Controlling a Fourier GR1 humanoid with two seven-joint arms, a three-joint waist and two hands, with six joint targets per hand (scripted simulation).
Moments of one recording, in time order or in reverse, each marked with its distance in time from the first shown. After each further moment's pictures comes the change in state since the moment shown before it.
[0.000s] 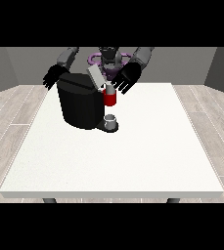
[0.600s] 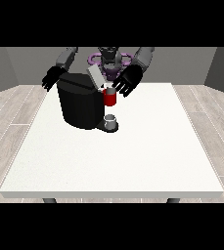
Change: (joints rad) left arm 0.001 0.017 0.011 0.001 -0.008 -0.011 -0.019; right arm 0.001 -0.014 -0.011 0.001 -0.009 0.009 -0.006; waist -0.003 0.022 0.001
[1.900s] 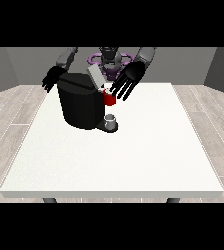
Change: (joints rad) left arm 0.016 -0.005 -0.066 -0.015 -0.095 -0.048 -0.029; right arm -0.008 -0.006 -0.017 0.060 0.003 -0.017 -0.016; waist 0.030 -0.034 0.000
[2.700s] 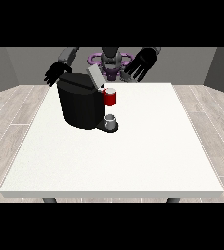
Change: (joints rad) left arm 0.129 -0.113 0.086 -0.039 0.102 -0.008 0.021; right arm 0.118 0.004 -0.030 0.046 -0.026 0.003 -0.030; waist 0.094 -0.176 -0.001
